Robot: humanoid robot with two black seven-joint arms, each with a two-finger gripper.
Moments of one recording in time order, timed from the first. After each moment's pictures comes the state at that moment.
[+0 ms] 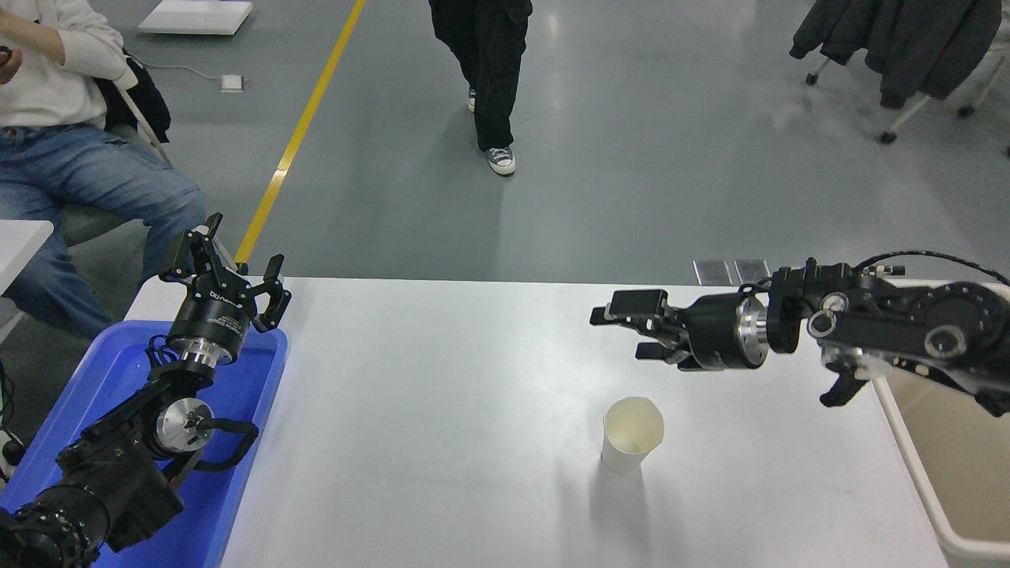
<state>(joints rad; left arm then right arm) -0.59 0.30 -0.86 -0.45 0.19 -0.49 -0.65 1.42 -0.51 -0.54 1.21 -0.52 0.18 0.23</state>
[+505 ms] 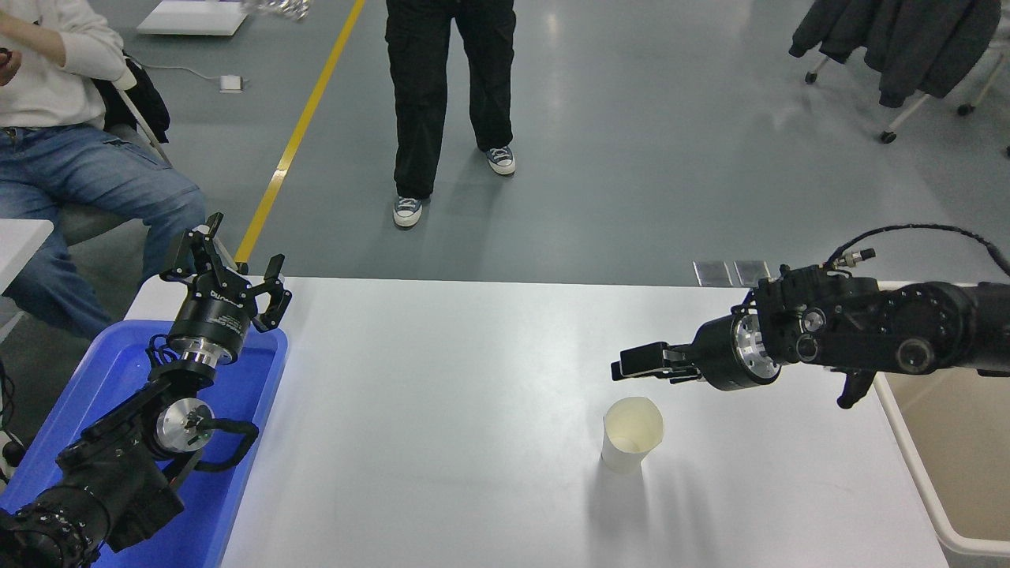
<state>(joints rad) -0.59 0.30 -0.86 -0.46 0.19 -0.49 -0.65 1.48 -0.41 -0.76 1.18 -0.65 0.15 0.23</state>
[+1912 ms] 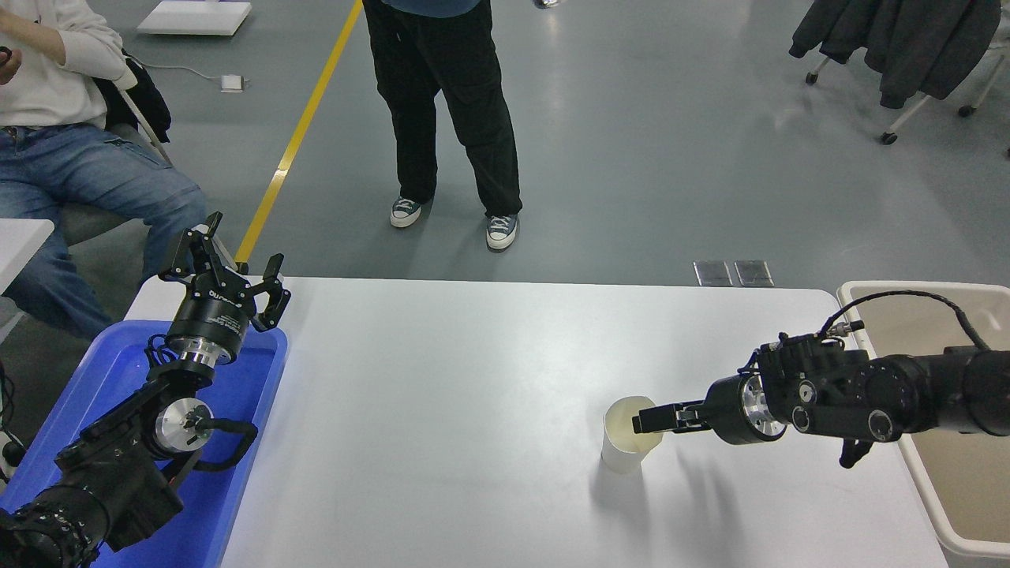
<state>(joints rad) -0.59 0.30 -0.87 -0.46 0.19 -0.49 -0.65 1.25 -0.36 -0.78 1.01 -0.71 0.04 0.35</state>
